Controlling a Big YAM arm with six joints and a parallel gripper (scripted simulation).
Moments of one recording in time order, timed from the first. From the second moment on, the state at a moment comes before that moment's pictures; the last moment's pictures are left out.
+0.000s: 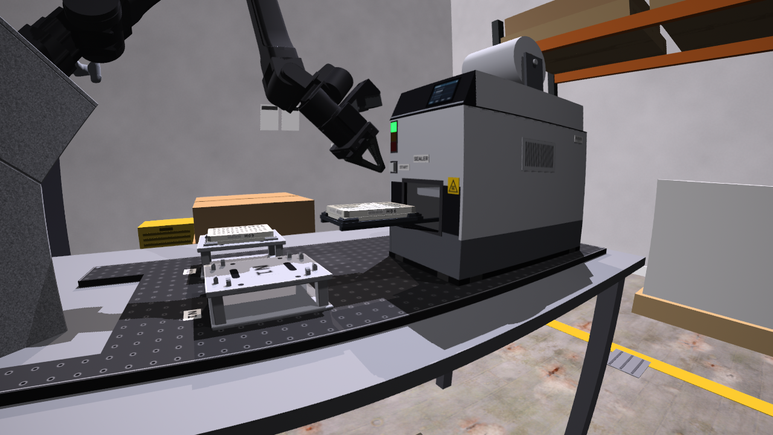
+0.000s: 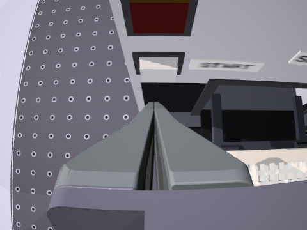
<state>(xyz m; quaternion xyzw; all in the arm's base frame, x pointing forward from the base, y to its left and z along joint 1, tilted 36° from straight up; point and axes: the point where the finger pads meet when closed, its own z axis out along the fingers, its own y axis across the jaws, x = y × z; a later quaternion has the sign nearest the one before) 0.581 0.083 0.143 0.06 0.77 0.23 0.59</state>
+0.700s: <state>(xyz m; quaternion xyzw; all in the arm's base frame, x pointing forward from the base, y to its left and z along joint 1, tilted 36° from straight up) 0.582 0.078 0.146 0.06 0.77 0.23 0.60</state>
